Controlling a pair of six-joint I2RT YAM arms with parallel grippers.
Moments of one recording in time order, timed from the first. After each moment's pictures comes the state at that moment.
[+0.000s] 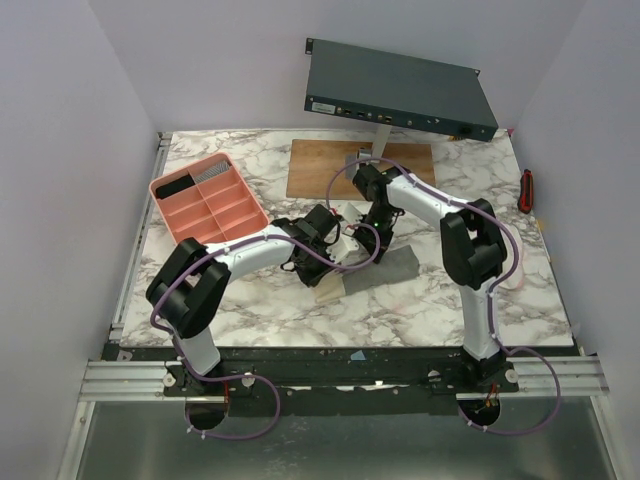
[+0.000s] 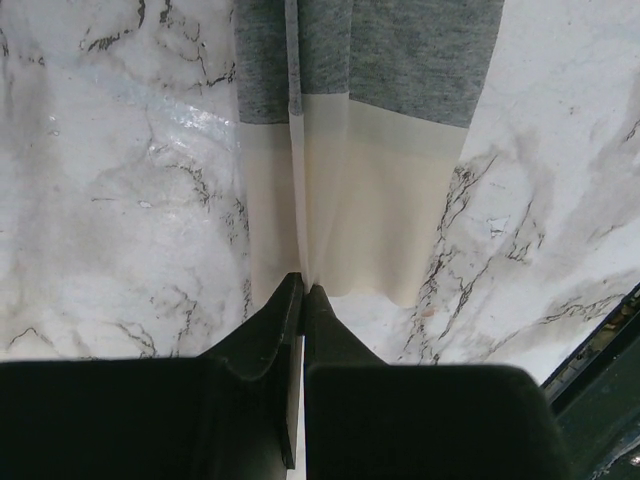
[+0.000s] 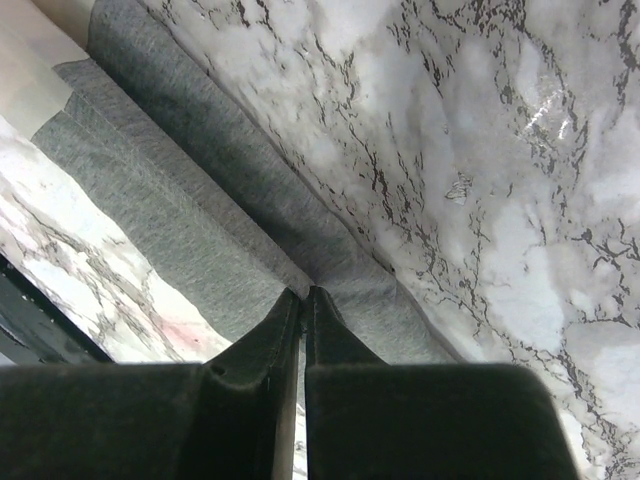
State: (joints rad) left arm -0.73 1.72 1.11 -0.62 0.26 0.34; right arm 0.52 2.12 1.66 -1.15 -0.30 -0.67
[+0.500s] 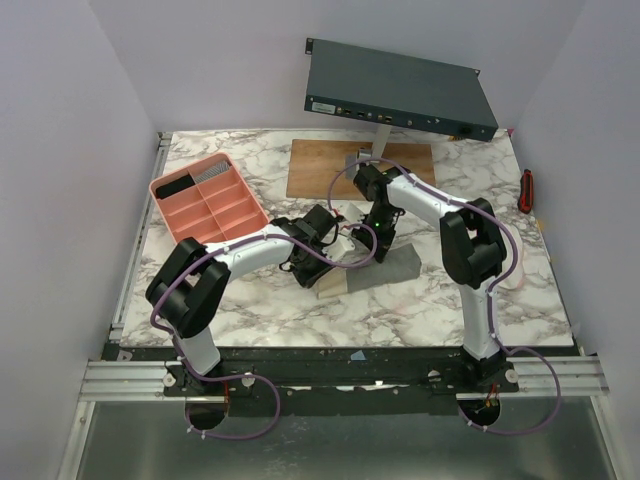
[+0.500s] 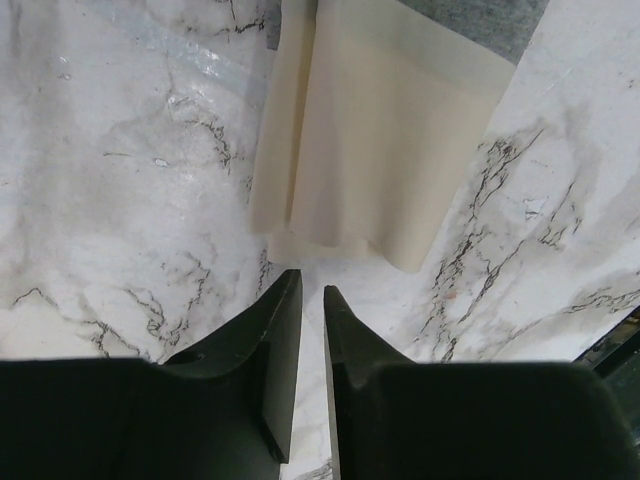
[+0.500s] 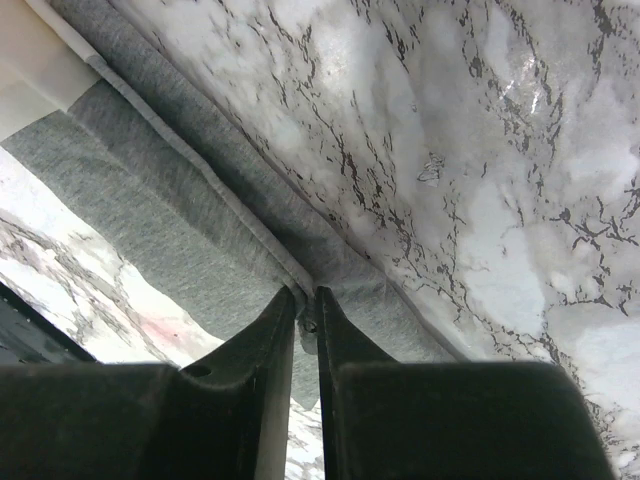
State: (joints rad) left arm -0.73 1.72 1.11 -0.65 0.20 0.32; right arm 0.51 2.13 1.66 -1.15 -0.26 -0.67
